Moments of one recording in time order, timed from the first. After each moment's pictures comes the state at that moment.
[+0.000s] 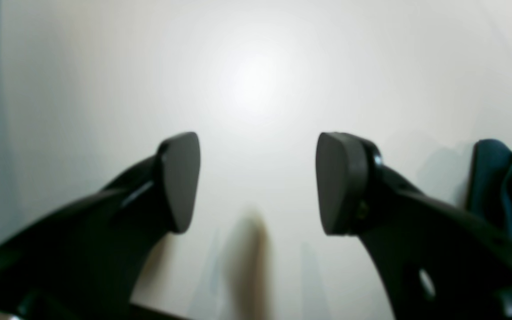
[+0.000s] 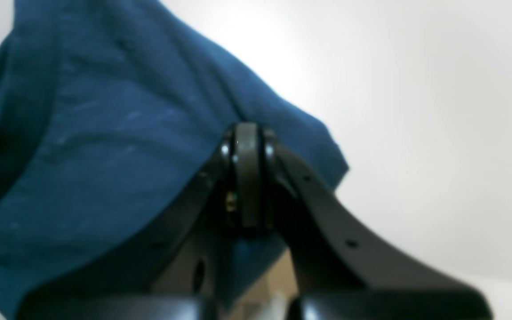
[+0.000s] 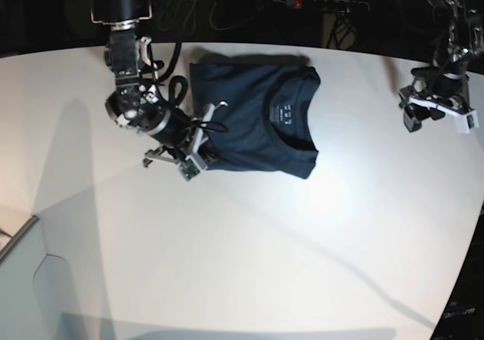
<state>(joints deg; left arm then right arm) 21.2 -18.7 -19.6 87.0 -38.3 -6.4 22.9 -1.7 -2.8 2.8 76.0 -15.0 39.0 -16.0</state>
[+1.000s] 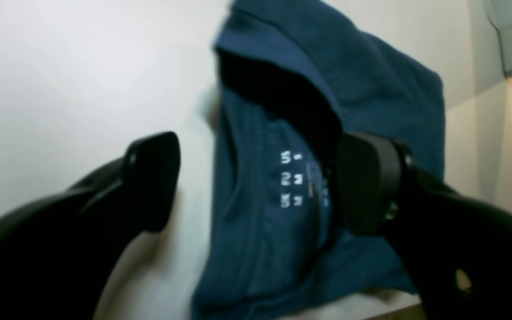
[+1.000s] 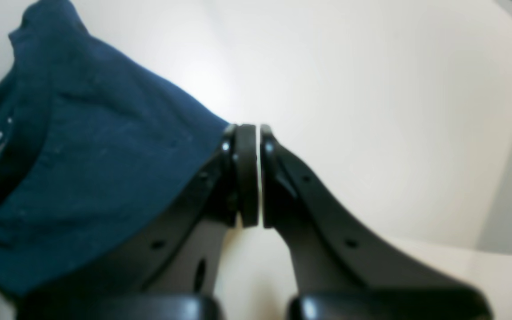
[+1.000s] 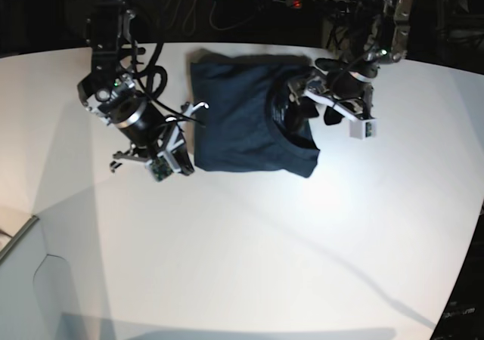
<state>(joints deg) 17.3 -9.5 3.9 87.9 -38.5 -6.2 22.6 -9.8 -3.0 7.5 95.5 -15.2 39.0 -16.7</state>
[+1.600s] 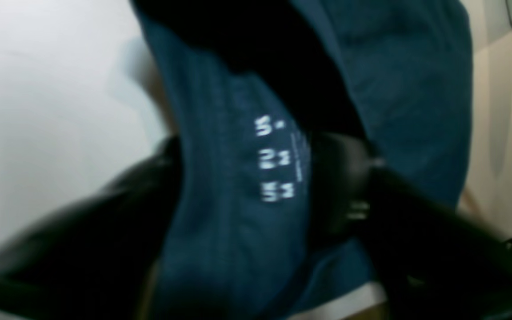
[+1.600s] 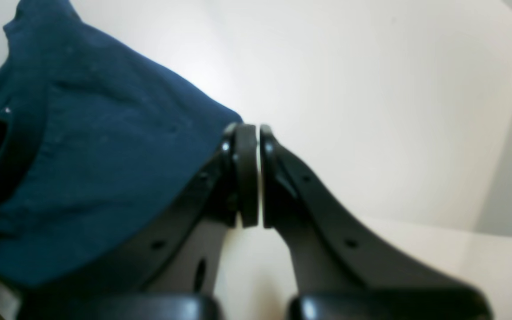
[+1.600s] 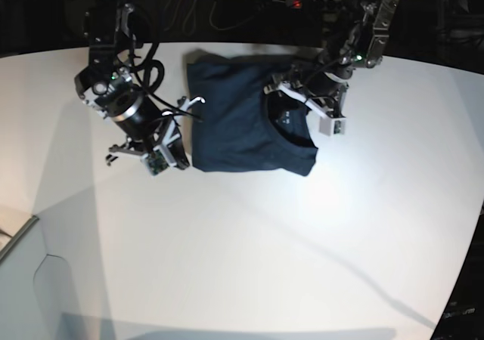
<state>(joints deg) 14.0 -9.5 11.2 81.6 -38.5 -6.0 22.6 -11.0 -3.0 7.9 96.5 -15.5 39.0 -17.3</state>
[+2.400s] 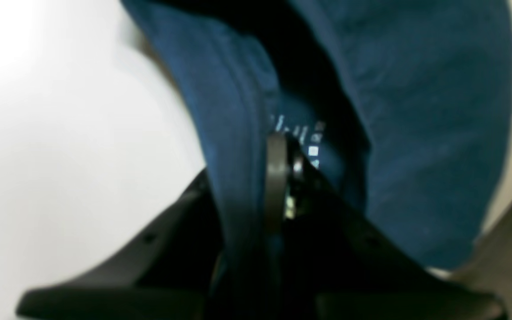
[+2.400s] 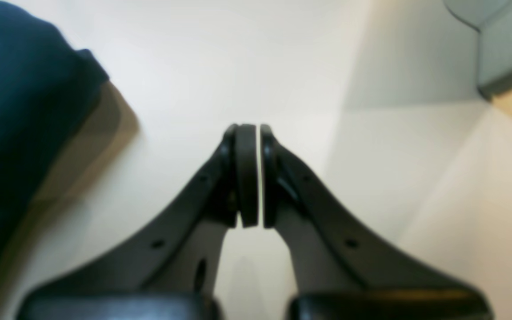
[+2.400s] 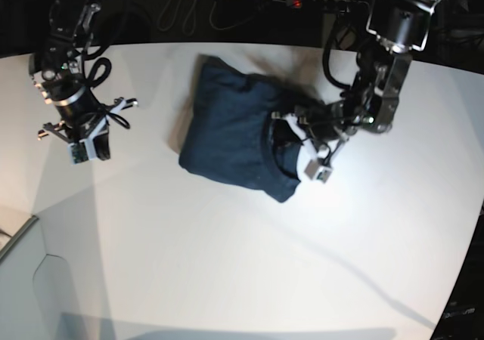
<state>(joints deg) -6.7 -12.4 15.0 63.8 -32.2 -24.6 36.2 -12.0 -2.5 28.2 96.5 -15.5 39.0 -16.7</state>
